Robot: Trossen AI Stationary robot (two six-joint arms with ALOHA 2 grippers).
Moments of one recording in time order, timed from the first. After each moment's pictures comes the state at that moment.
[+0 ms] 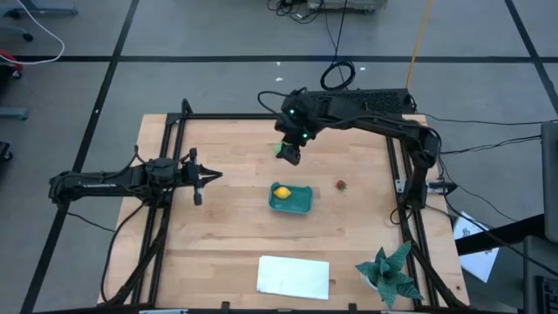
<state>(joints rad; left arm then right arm) 0.10 0.32 0.19 -0.16 -0.11 0.18 -0.32 1.85 1.85 -0.92 -0.35 0.07</state>
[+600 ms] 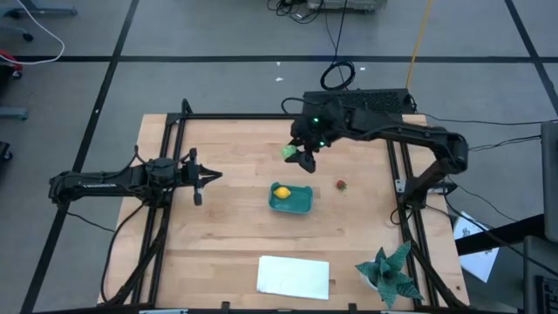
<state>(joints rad) 0.10 0.32 0.19 -0.17 -0.11 0.16 -0.30 1.58 1.45 -0.59 -0.35 0.03</state>
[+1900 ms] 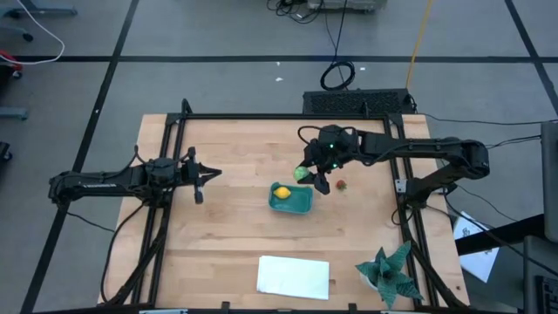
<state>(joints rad) 0.10 0.32 0.19 -0.17 -0.16 0.15 -0.20 1.41 1.06 -0.34 -0.35 0.06</state>
